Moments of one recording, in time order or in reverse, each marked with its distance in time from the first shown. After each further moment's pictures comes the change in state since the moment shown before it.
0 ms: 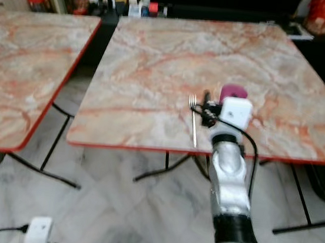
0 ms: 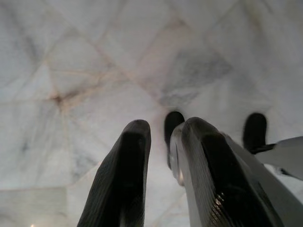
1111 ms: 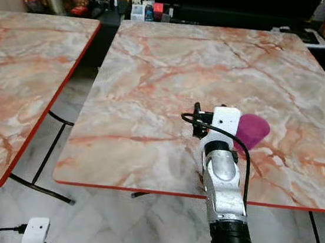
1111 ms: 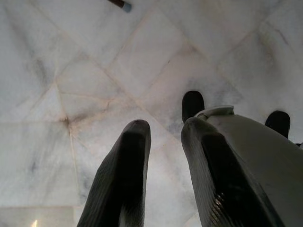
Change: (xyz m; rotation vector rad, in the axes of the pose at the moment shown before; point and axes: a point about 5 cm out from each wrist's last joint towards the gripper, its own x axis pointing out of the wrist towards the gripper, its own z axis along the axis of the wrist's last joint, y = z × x) left arm -0.001 0.011 0.001 0.013 0.000 0.033; right arm -0.011 0.015 -0.018 -0.015 0.104 0.076
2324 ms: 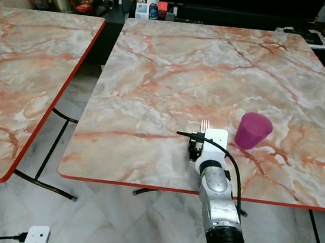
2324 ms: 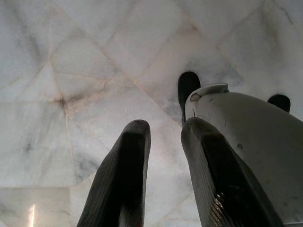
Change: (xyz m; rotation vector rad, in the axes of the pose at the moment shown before) left arm -0.002 -0.011 -0.016 -0.006 0.051 -0.015; right arm -0.012 0.001 -0.057 -0.008 0.300 -0.040
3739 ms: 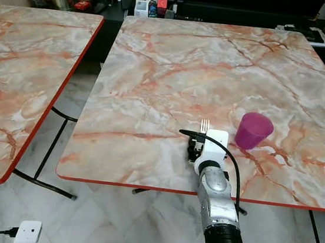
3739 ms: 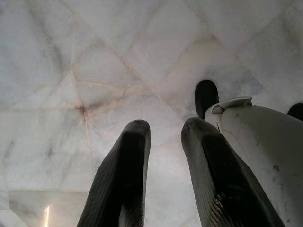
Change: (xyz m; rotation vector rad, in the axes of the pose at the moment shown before) left arm -0.001 0.026 0.011 0.017 -0.036 0.070; right arm 0.003 0.002 -0.003 0.061 0.030 0.014
